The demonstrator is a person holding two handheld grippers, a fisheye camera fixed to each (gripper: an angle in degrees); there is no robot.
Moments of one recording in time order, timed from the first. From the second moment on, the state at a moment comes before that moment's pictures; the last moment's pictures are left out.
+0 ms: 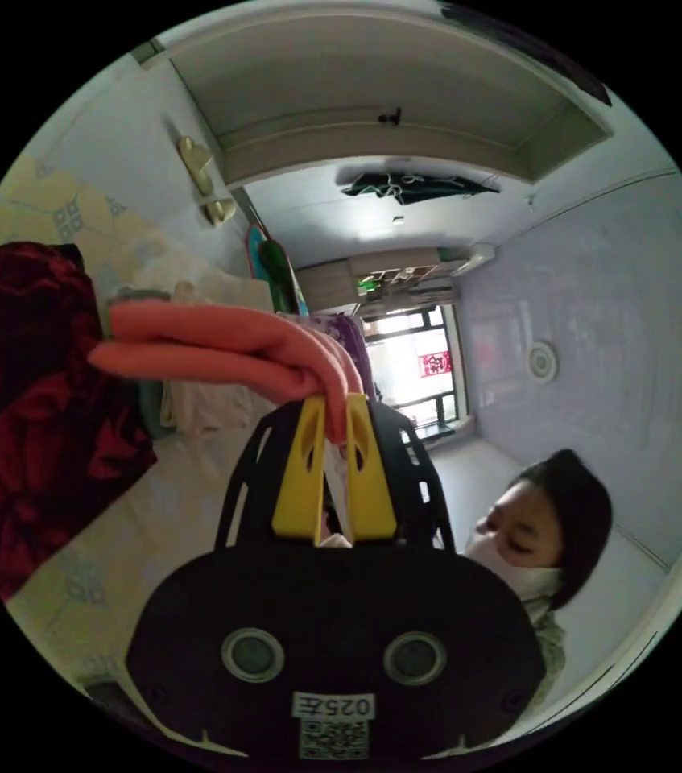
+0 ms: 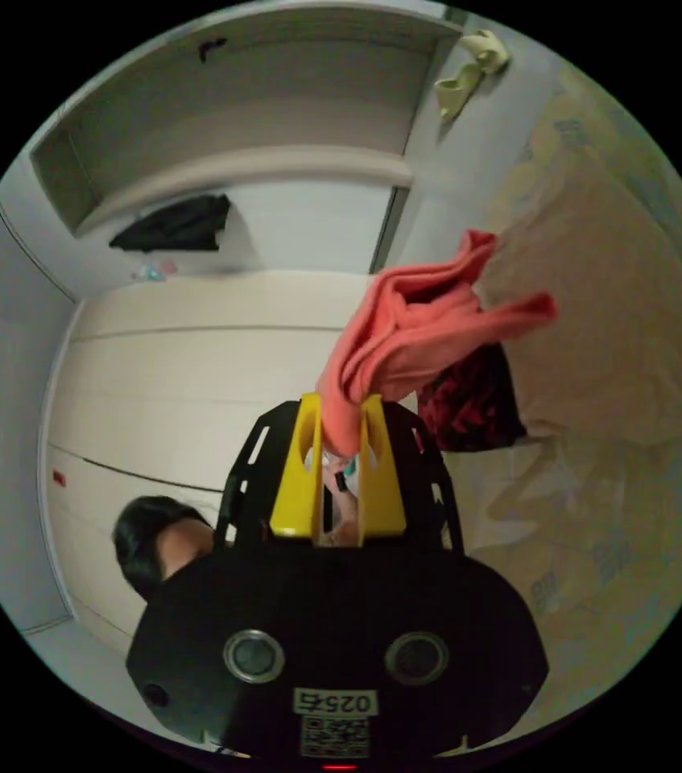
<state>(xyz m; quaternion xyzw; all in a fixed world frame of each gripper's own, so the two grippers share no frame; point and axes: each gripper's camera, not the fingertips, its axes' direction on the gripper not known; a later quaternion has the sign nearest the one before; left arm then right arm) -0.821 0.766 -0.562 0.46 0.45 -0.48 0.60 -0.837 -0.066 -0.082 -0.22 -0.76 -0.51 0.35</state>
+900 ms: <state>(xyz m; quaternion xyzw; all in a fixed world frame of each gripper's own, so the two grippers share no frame) -0.615 0.876 -0.344 0.13 0.30 -0.77 0.55 -0.890 0.211 0.138 -0.37 -0.62 -0.49 0.49</state>
